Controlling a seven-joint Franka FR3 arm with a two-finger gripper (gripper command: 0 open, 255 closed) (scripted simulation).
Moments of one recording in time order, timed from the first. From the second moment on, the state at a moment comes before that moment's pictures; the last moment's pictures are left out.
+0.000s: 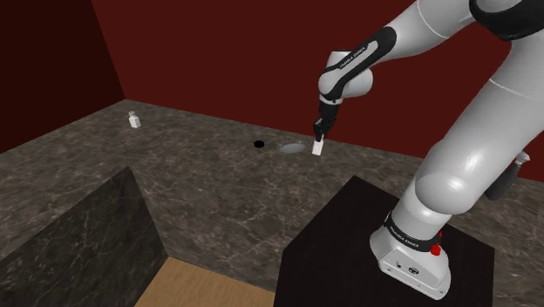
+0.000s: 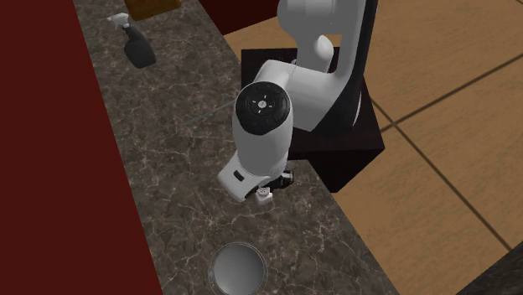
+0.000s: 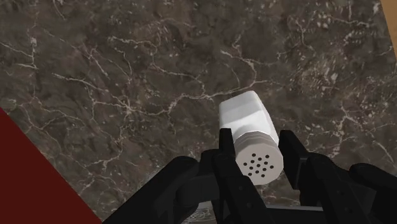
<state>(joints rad) -0.01 -0.11 -0.41 -2.53 -0.04 2.44 -0.33</state>
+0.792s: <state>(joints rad) -0.04 0.31 -0.40 -1.94 0.17 2.23 -0.47</state>
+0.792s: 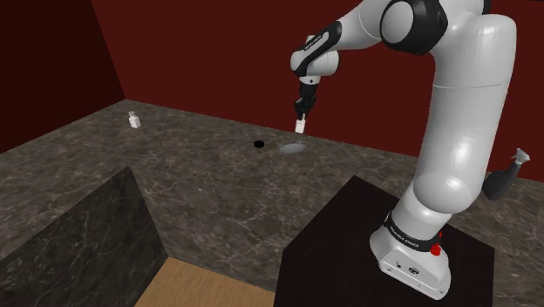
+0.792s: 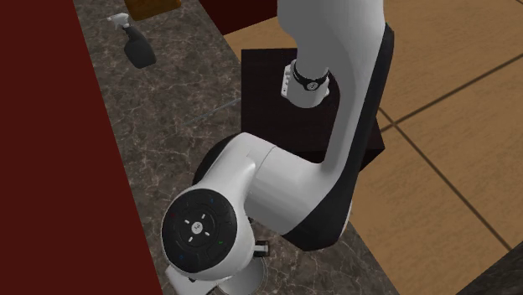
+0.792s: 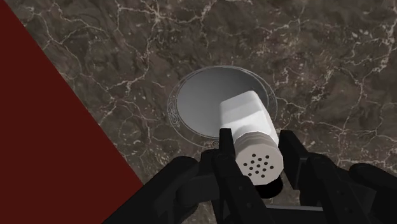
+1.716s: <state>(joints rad) -0.08 0.48 -0.37 -1.85 0.25 2.30 -0.52</state>
